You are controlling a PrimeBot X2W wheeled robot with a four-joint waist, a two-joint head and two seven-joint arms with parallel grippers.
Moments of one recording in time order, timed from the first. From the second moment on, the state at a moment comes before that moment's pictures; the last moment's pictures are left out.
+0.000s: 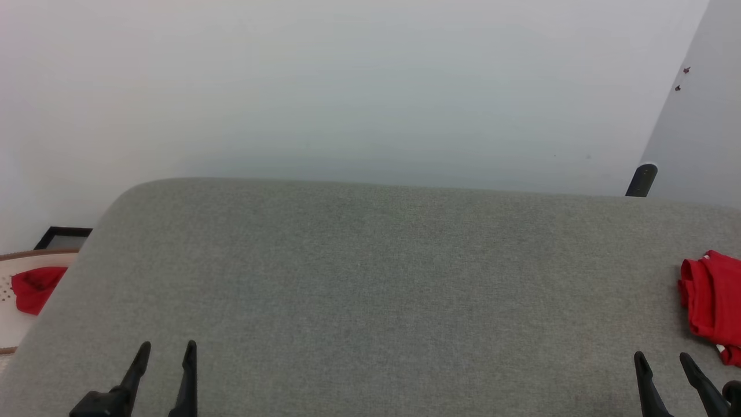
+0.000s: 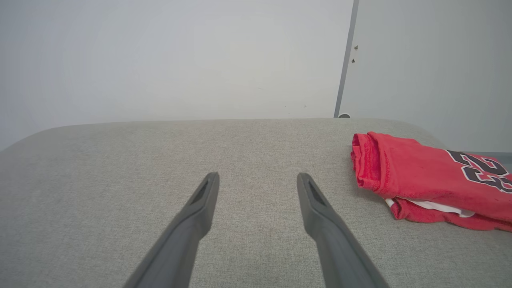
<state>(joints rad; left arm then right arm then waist) 0.08 0.22 0.07 0.20 -0.24 -0.13 -0.26 0.18 -0.13 -0.12 -0.01 0.24 0.13 0.02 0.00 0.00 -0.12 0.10</state>
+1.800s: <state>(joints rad) 0.08 0.10 0.08 0.30 -0.74 -0.13 -0.11 0.12 -0.07 -0.12 0.18 0.75 0.13 0.06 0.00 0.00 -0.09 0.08</state>
